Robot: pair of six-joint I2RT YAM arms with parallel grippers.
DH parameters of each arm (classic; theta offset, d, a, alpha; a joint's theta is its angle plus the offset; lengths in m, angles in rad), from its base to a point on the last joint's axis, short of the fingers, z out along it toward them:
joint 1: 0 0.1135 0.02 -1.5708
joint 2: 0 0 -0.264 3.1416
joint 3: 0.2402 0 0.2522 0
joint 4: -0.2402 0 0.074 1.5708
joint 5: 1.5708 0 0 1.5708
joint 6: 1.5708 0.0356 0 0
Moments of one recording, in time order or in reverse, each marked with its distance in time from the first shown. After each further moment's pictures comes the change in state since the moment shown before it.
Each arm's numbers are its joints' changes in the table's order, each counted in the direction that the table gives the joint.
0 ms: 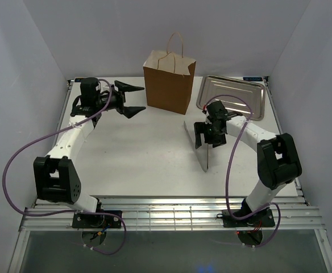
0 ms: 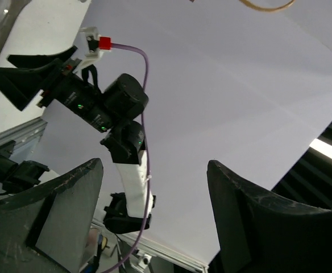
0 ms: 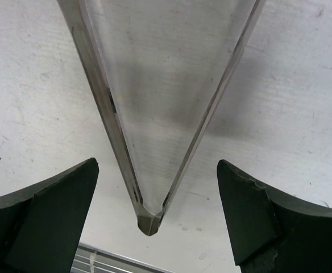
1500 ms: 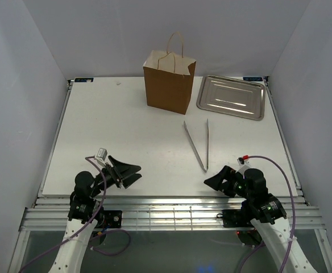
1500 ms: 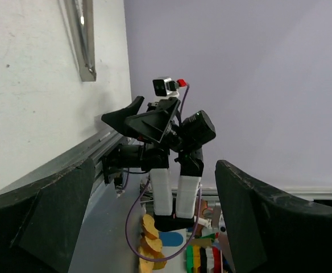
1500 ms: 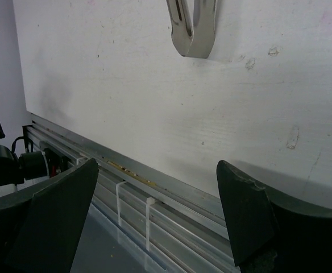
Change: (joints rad) left arm -0.110 -1.540 -1.208 -0.015 -0.213 0.256; right arm -0.001 -1.703 -1.026 -0.045 -0.209 0.607
